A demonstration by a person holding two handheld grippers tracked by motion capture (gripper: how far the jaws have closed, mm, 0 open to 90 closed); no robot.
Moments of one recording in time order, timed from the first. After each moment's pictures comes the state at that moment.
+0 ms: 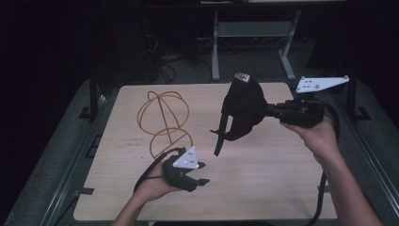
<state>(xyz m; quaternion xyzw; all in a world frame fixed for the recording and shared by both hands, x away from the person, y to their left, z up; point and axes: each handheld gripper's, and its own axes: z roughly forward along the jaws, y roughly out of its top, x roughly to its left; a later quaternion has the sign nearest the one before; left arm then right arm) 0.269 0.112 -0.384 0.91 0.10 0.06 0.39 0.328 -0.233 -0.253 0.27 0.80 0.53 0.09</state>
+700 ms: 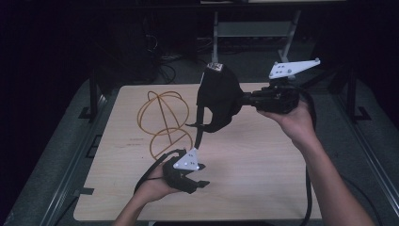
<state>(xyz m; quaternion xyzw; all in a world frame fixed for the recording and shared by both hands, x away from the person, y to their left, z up) 0.267 0.113 -0.389 0.92 0.10 0.06 0.39 0.349 -0.179 -0.228 0.23 0.81 0.54 0.09</state>
